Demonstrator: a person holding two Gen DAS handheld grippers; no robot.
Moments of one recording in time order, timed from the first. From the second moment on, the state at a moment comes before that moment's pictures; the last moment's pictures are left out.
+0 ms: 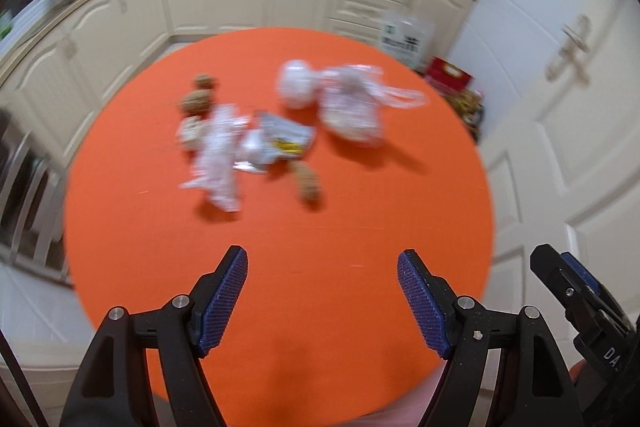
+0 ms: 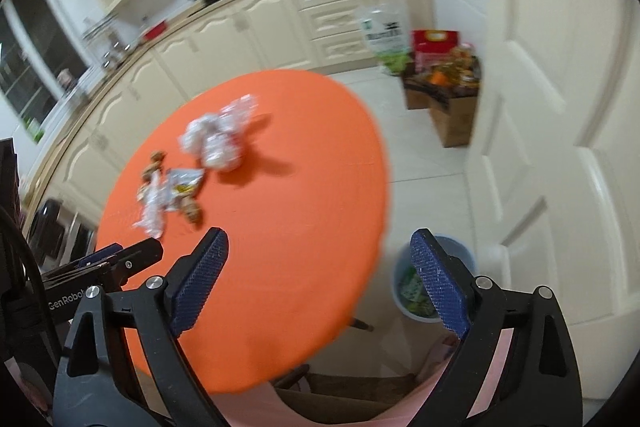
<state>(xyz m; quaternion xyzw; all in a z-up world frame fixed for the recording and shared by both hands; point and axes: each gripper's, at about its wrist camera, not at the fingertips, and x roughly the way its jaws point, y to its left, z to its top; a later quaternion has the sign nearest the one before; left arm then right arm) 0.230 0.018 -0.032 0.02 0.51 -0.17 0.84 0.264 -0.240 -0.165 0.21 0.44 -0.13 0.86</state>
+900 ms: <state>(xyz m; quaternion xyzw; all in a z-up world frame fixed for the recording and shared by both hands) 0.329 0.171 -0.065 -0.09 0.58 -0.09 0.80 0.437 -0.122 -0.253 0.13 0.59 0.01 0.79</state>
